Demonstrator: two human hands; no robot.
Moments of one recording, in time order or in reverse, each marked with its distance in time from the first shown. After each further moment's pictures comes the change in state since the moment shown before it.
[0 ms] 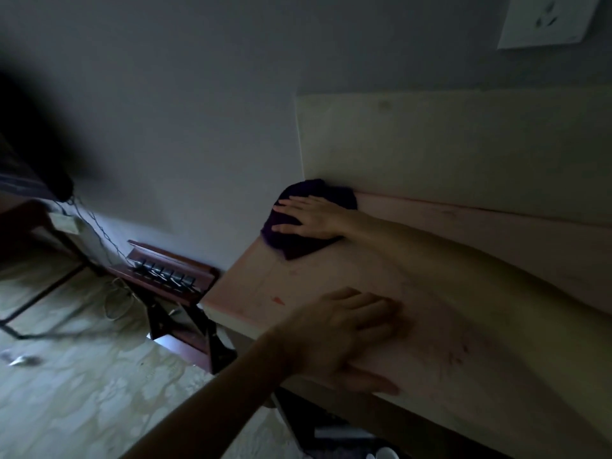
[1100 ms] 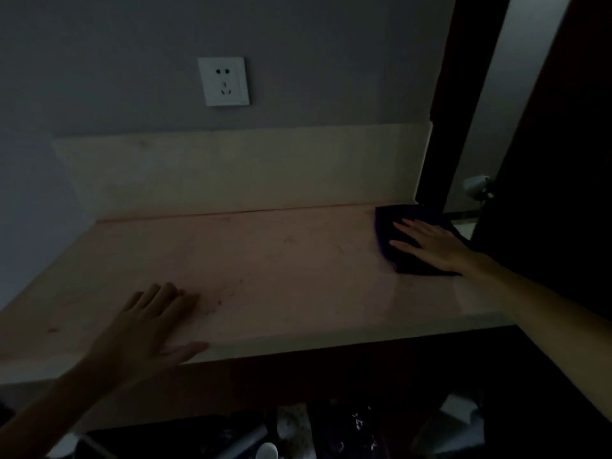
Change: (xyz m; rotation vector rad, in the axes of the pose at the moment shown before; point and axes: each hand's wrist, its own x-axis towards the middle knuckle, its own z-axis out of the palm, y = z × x) left_hand 0.024 0.054 0.009 0.124 0.049 -0.255; right_hand -0.613 0.134 0.011 0.090 0.058 1.060
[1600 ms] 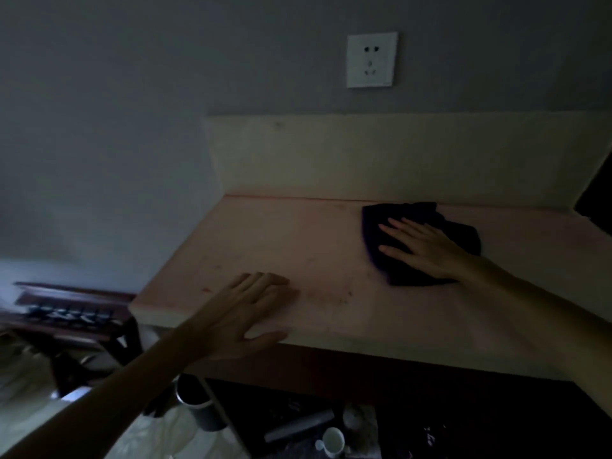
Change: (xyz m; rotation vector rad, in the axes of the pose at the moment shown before) left_hand -0.040 -0.056 -0.017 -0.177 -0.052 0.187; right_hand 0.062 -0.241 0.026 -0.040 0.001 -0.392
